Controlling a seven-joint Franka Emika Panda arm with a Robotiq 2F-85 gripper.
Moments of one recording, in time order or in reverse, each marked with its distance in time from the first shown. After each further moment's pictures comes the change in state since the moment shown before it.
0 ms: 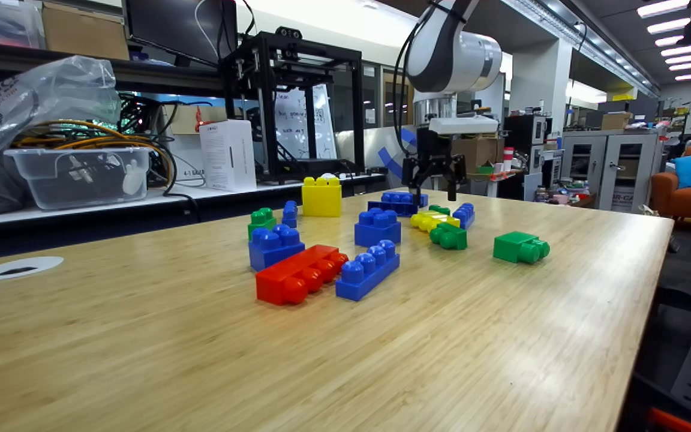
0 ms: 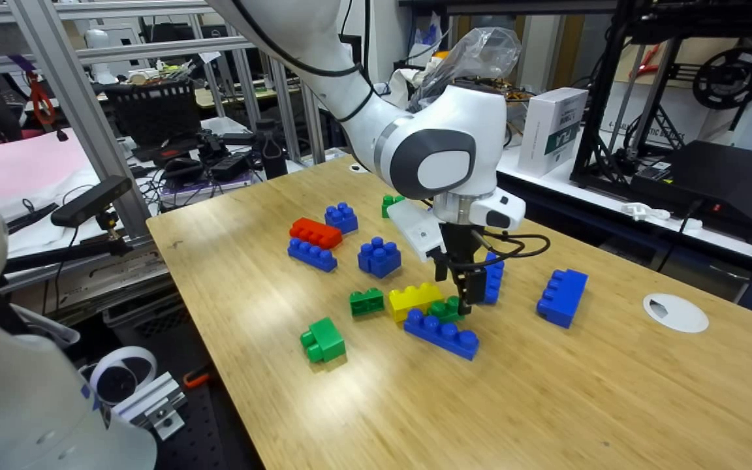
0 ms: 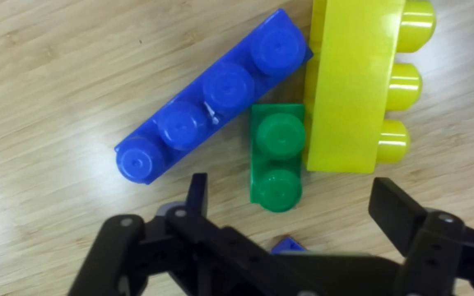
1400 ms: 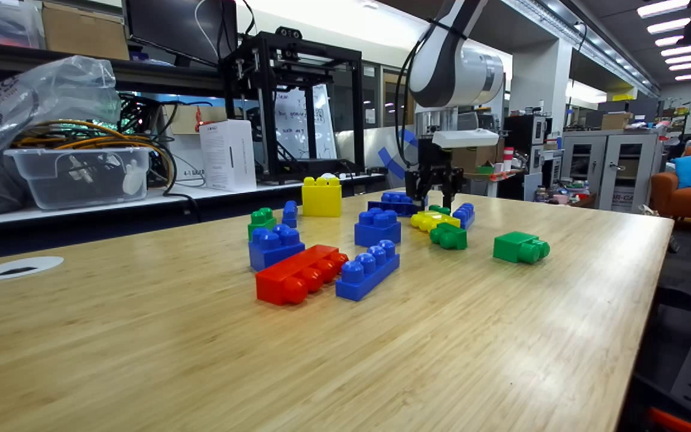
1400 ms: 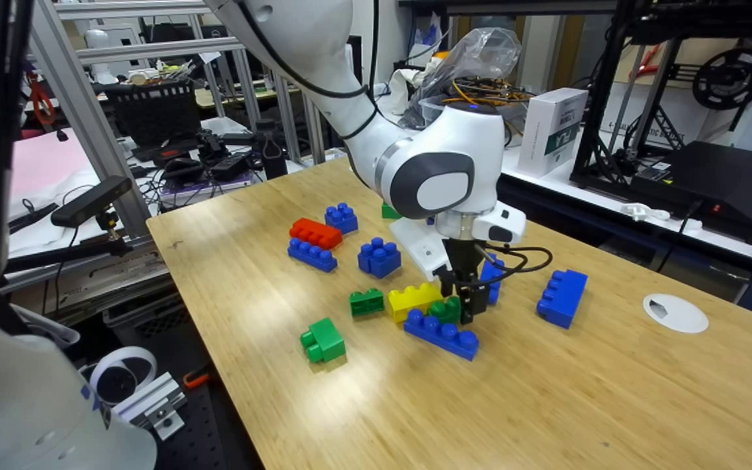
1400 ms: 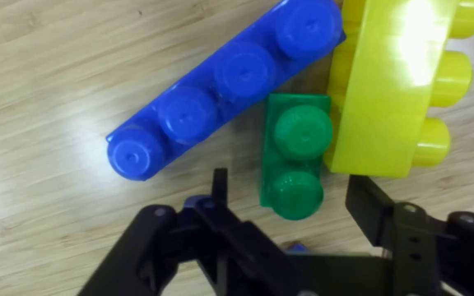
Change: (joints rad) arm -0.010 0.047 0.002 -0.008 0.003 0.093 -0.055
